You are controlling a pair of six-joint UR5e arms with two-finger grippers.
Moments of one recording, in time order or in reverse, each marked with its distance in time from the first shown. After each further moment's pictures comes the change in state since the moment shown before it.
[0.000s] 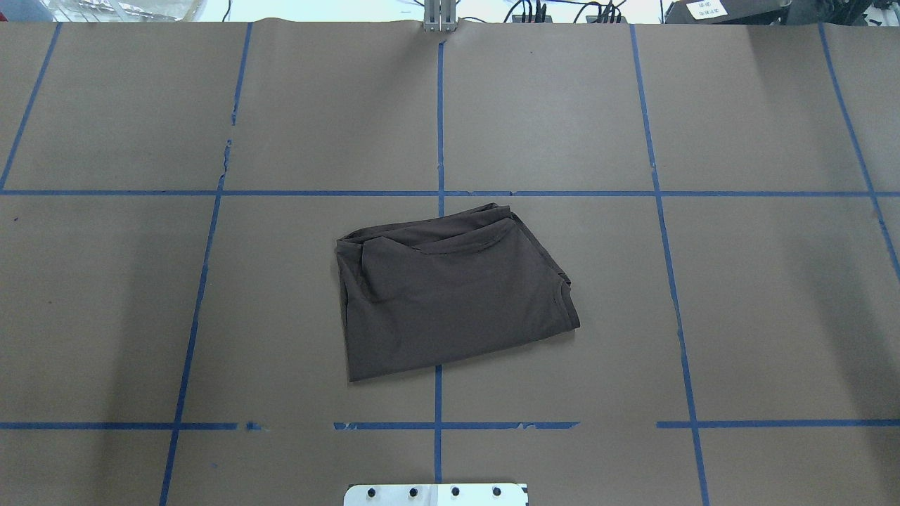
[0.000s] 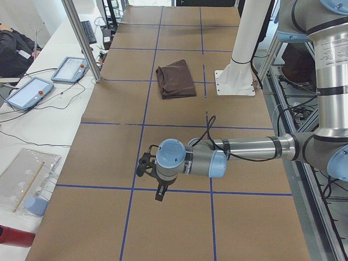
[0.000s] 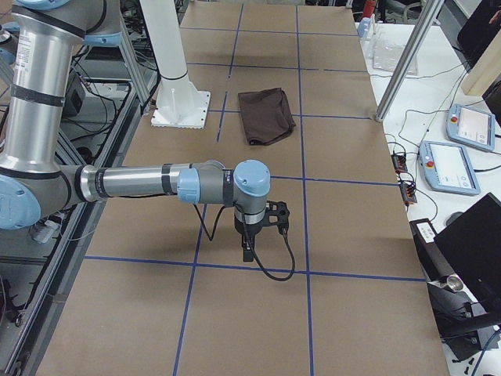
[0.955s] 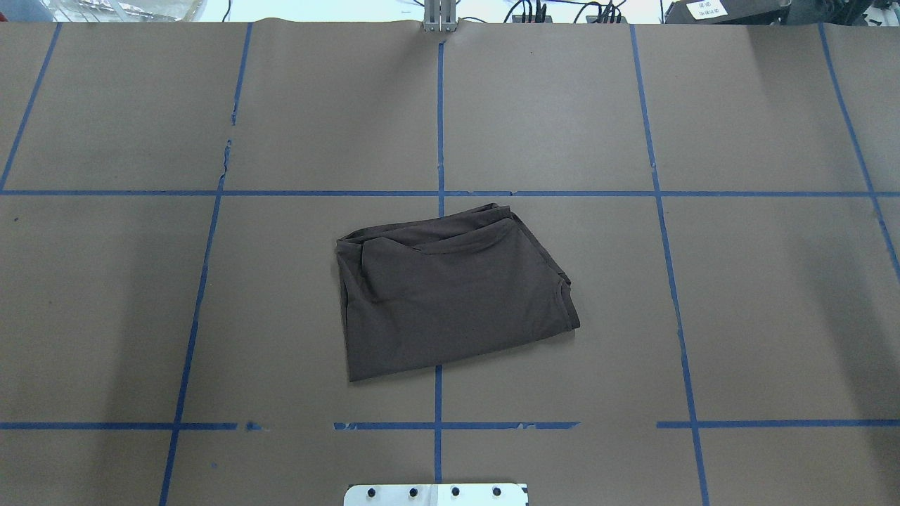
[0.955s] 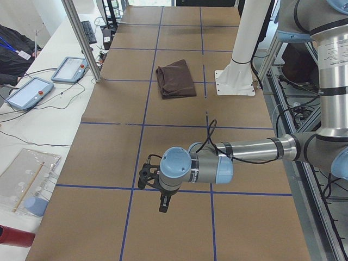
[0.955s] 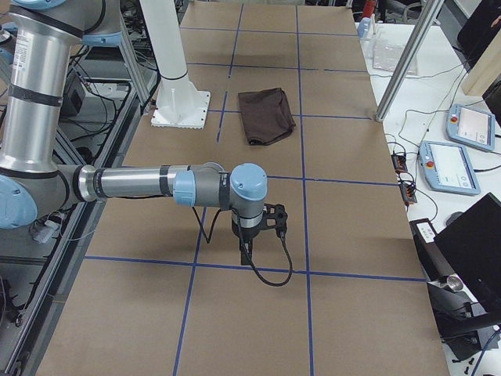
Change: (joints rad) left arm 0.008 0.001 -0.052 0.026 0.040 -0.169; right arm 0.011 0.000 -0.003 0.000 0.004 -0.012
